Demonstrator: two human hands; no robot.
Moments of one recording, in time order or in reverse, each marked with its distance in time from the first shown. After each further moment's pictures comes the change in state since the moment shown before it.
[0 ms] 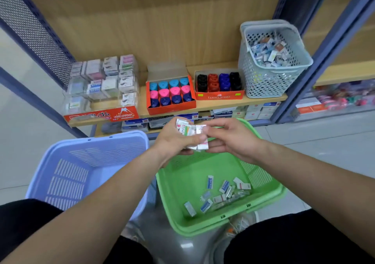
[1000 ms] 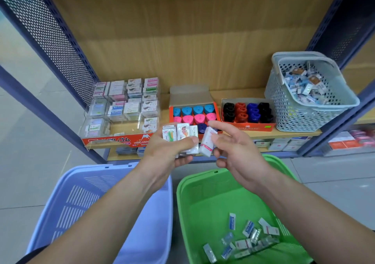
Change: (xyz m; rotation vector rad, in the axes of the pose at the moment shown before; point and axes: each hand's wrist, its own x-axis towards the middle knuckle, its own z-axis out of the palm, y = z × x) left_hand 0.013 0.057 -0.092 -0.358 0.184 0.063; right_hand 0.067 -0.056 0.071 0.215 0.125 -0.131
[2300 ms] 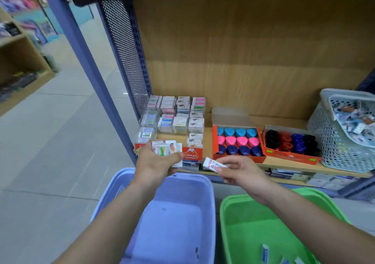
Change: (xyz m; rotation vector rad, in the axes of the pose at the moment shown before) left_hand -0.022 0.030 -0.149 0.135 0.371 0.135; right_hand 0.041 0.038 0.086 -0.367 -0.196 0.067
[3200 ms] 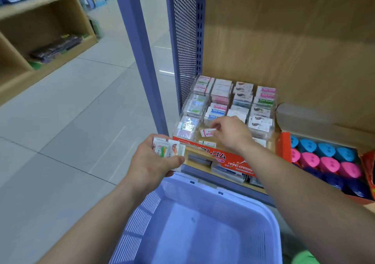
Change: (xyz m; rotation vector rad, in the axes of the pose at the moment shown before) left_hand 0.117 -0.059 -0.105 0.150 0.140 -0.032; right_hand 0.281 -0.006 0.135 -1.112 0.018 -0.353
